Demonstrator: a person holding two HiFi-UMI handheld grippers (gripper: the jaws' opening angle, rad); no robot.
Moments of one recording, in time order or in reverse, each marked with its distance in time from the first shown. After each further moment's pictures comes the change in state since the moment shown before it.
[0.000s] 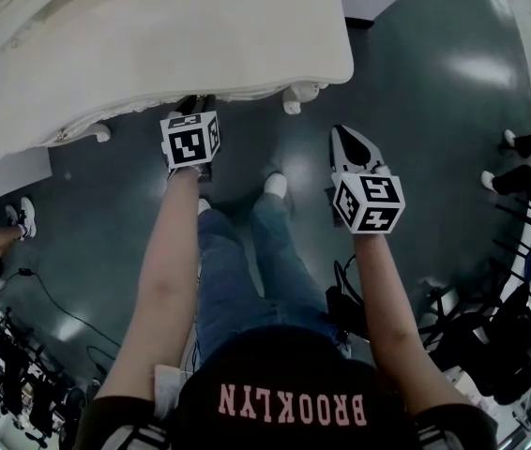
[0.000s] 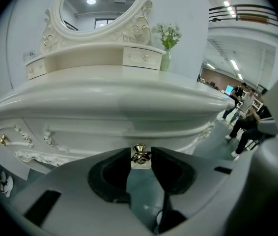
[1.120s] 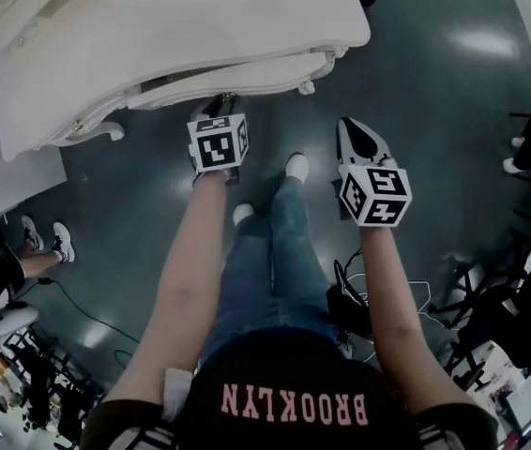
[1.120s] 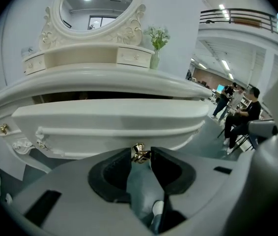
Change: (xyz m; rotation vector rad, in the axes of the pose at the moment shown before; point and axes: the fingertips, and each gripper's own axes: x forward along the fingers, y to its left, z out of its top) left arm -0.034 -0.017 -0.051 0.032 0.018 -0.088; right arm -0.027 0.053 -0.041 0.070 -0.025 -0.070
